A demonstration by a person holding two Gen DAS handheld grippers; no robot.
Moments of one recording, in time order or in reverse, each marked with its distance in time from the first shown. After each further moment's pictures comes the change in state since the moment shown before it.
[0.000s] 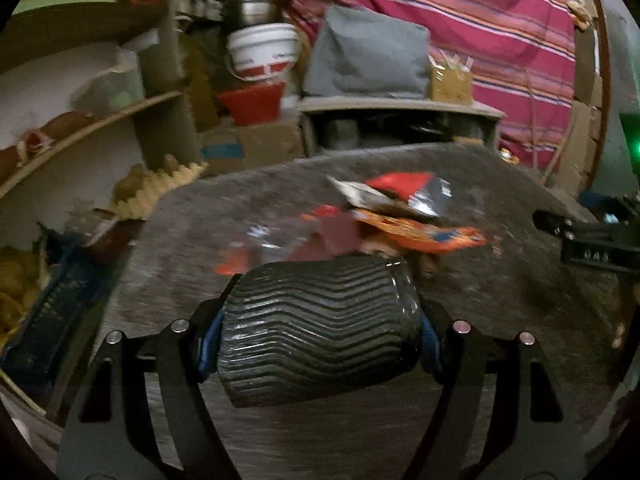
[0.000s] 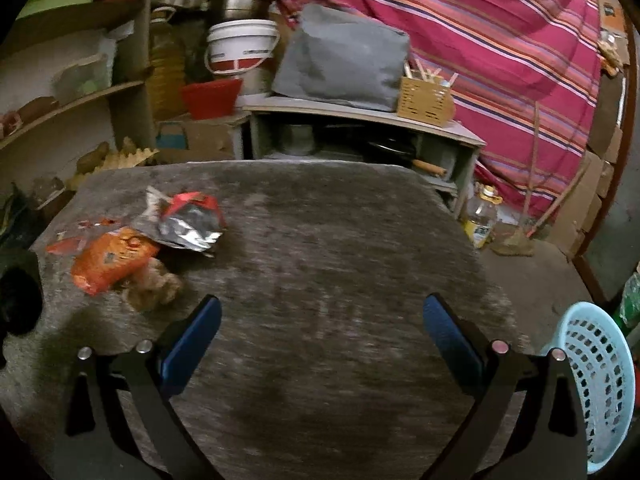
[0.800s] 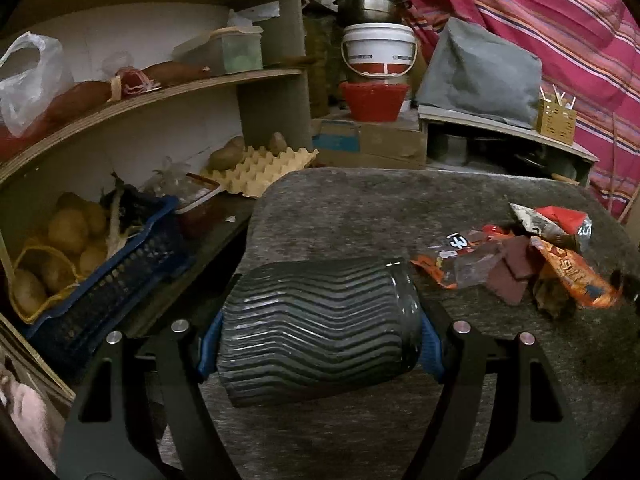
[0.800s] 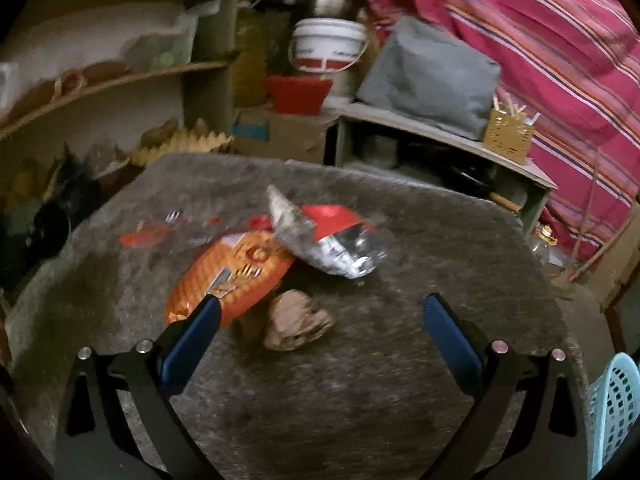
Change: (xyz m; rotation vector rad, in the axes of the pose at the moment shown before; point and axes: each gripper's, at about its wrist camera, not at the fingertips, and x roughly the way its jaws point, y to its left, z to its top) left arm 0.022 0.133 -0.014 -0.192 0.007 0.225; right arm 0.001 0.112 0.012 -0.177 0.002 0.165
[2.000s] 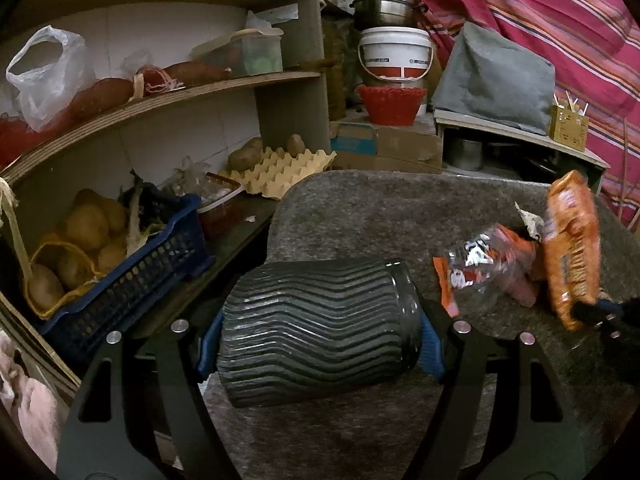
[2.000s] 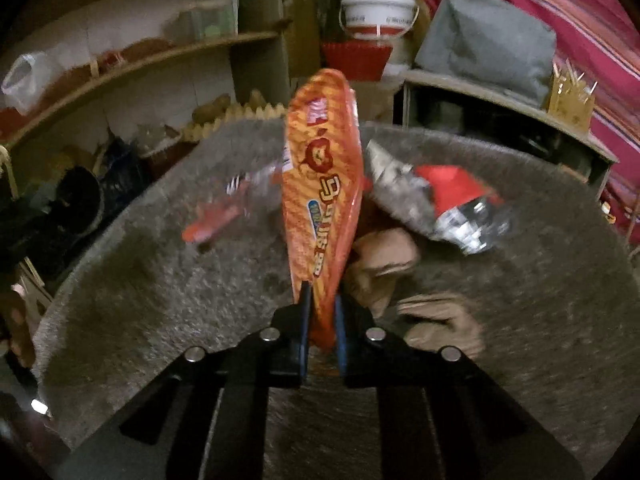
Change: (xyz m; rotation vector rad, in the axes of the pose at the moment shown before) left arm -0.007 0.014 0.004 -0.018 -0.009 0.049; right arm 0.020 0.043 -0.017 0.044 0.062 0.212
